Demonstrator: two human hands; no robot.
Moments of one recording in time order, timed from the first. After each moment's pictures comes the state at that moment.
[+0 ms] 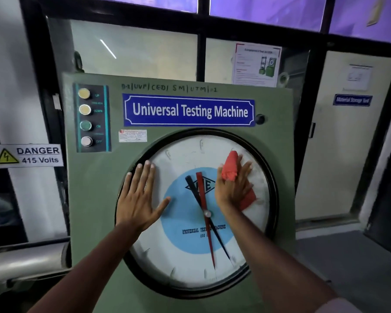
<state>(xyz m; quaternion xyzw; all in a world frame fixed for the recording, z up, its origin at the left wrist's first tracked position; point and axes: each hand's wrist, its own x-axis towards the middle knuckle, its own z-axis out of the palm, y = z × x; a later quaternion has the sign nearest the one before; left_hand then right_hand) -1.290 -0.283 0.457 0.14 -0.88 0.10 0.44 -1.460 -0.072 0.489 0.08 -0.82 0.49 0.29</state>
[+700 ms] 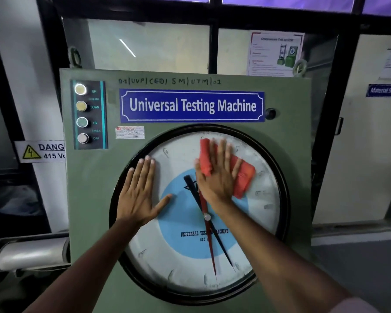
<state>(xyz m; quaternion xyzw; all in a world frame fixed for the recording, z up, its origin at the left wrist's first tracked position) -1.318 -0.284 0.455 0.16 -0.86 0.14 0.46 -1.474 -0.100 0.501 0.26 -0.82 0.30 0.41</state>
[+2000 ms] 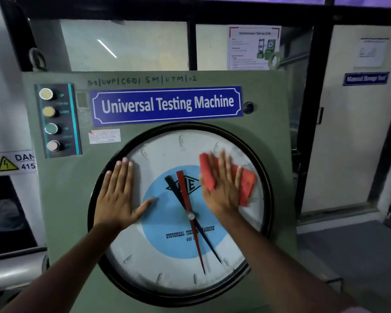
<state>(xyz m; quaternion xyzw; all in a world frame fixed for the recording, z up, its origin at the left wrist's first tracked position) -1.319 -0.290 0.457 0.14 -0.86 0.16 0.47 -1.494 -0.040 0.461 0.24 -0.85 0.25 0.40</state>
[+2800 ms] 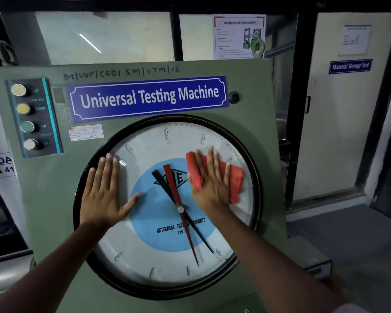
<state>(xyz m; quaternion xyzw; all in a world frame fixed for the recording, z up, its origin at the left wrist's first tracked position) -1.317 -0.282 0.461 0.14 -0.87 0.17 0.44 -1.485 -0.030 0.449 0.24 -0.86 0.24 0.37</state>
